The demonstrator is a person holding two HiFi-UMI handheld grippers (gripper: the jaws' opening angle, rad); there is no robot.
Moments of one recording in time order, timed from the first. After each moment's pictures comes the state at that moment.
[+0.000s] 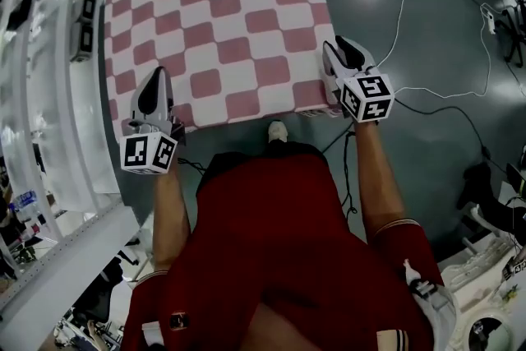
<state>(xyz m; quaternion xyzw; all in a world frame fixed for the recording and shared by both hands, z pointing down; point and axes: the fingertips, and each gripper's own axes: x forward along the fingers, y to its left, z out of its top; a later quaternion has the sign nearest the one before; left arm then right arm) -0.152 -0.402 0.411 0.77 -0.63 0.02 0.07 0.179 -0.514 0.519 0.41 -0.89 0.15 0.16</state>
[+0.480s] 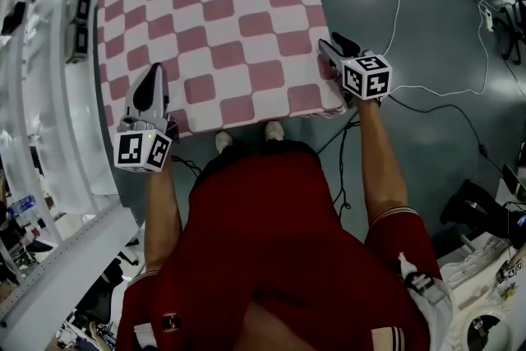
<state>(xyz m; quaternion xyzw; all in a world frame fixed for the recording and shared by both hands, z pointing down) -0.145 -0.429 0.412 0.79 -0.61 0.04 0.07 0.190 -0.549 0.583 0.36 -0.88 0.24 0.21</state>
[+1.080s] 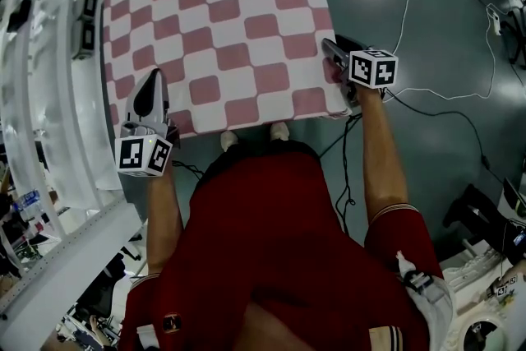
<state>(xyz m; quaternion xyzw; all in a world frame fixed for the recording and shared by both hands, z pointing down) -0.157 -0.424 0.412 0.78 -0.62 0.06 0.08 0.186 -0.562 0.609 0.35 -0.85 0.36 0.19</state>
